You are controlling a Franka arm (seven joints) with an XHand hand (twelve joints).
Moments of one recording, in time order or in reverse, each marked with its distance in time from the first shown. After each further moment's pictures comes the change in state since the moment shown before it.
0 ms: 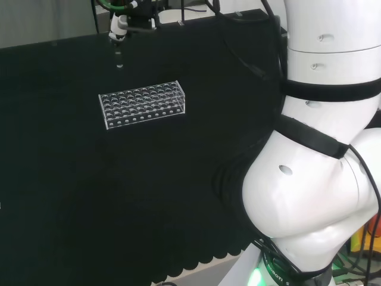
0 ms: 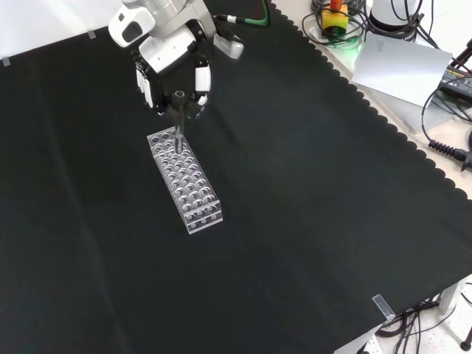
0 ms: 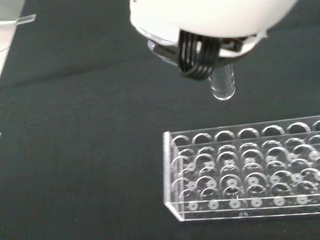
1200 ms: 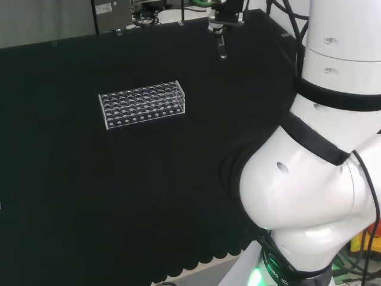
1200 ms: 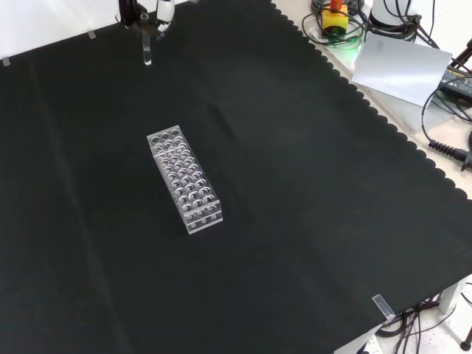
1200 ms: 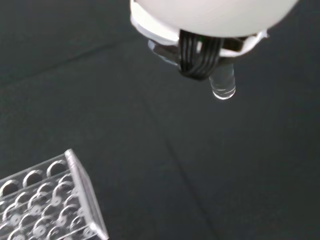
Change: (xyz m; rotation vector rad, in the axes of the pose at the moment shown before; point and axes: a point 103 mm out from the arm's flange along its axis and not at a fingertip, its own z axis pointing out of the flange) arm -0.240 -0.039 -0.045 -0.082 -0.056 0.493
